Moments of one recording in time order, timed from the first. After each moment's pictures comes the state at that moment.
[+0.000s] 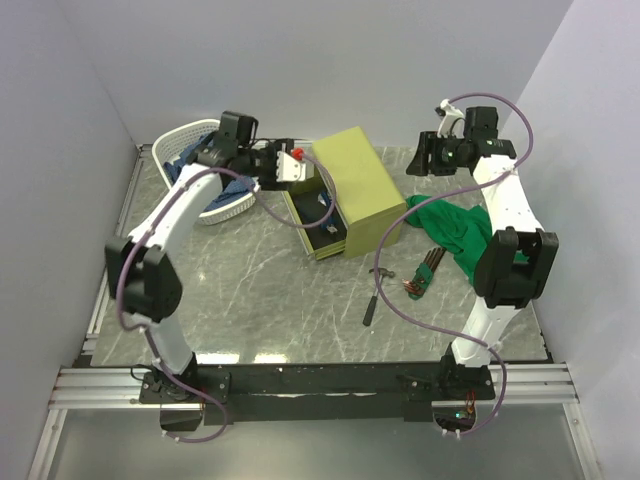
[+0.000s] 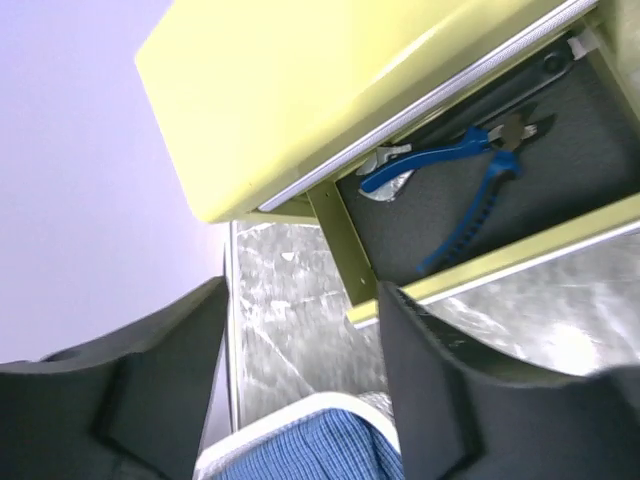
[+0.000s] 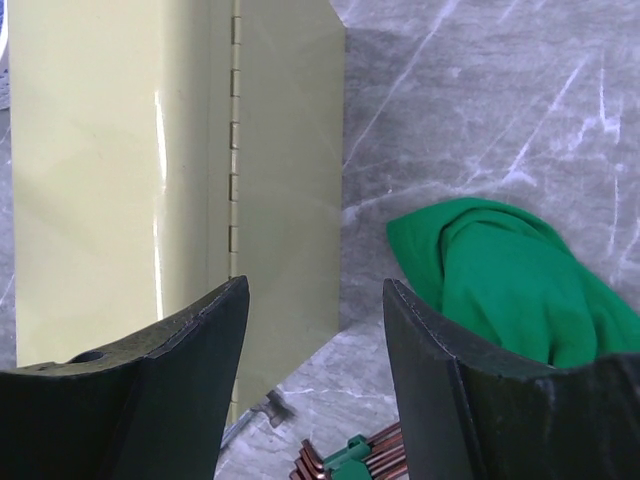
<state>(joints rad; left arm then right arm) -0.35 1.84 1.77 -0.63 0.68 1.28 -0.06 1.84 1.77 -0.72 -0.53 -0.06</state>
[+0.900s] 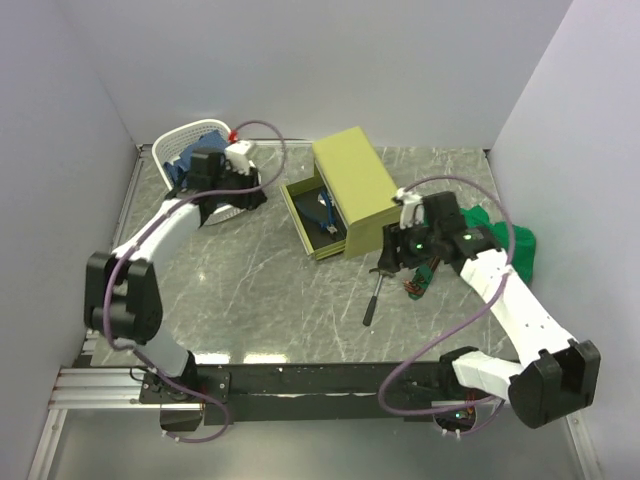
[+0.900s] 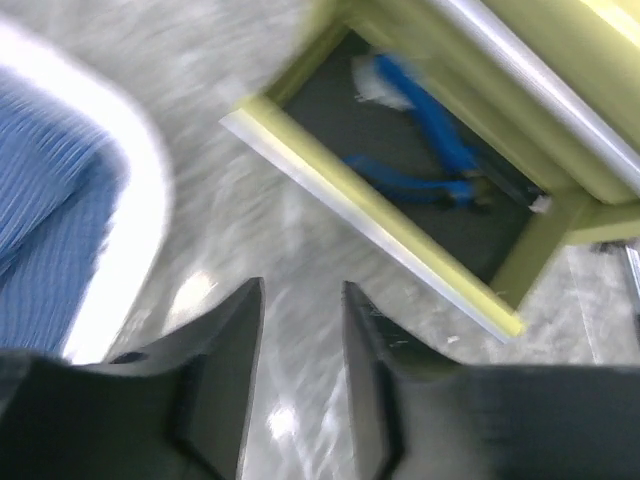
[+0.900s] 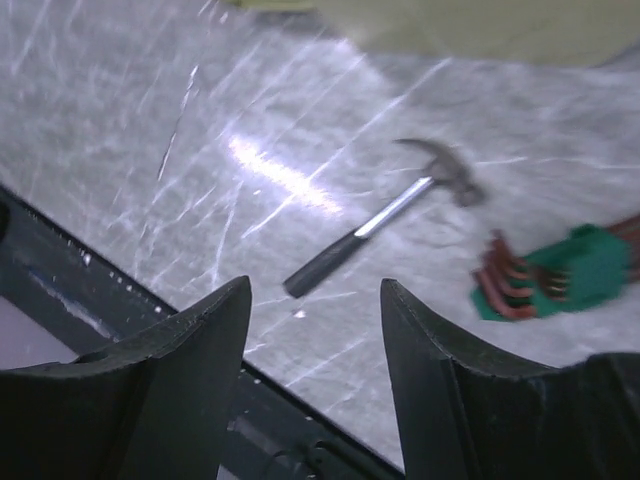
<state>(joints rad) -0.22 1.63 1.25 -0.20 0.43 0.03 0.28 1.13 1.01 -0.78 -0.37 0.05</state>
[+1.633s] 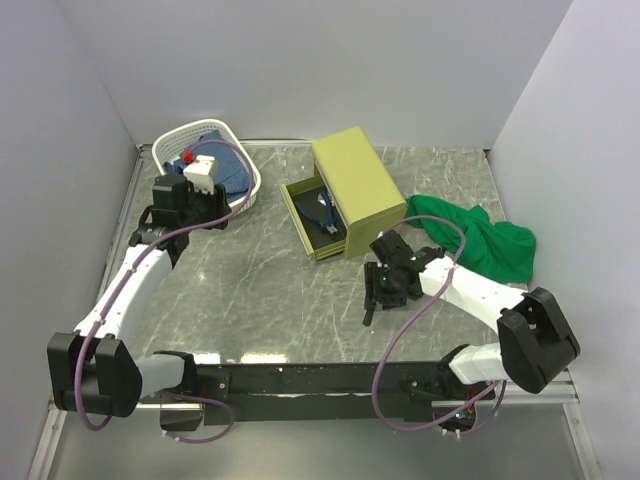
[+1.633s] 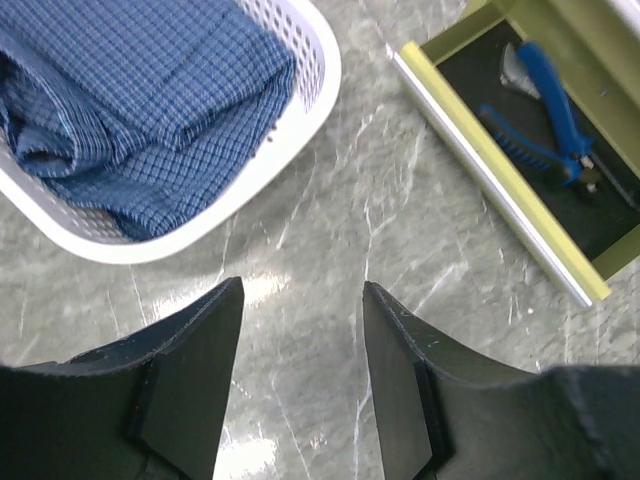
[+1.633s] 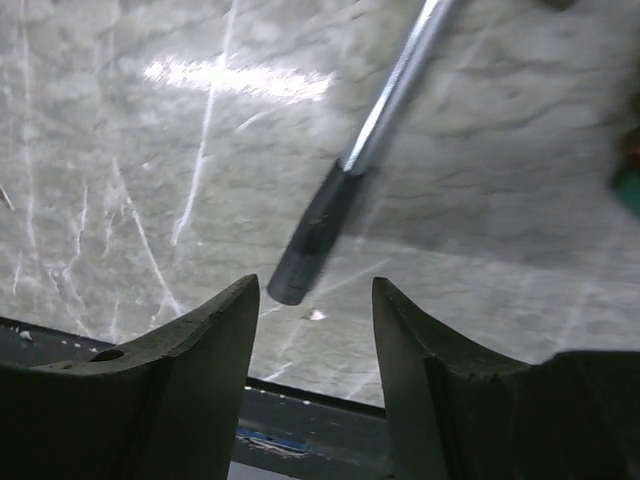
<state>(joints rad) -0.12 1.20 0.96 -0.24 0.16 0.00 0.59 1.33 0.76 -0.66 -0.05 0.59</state>
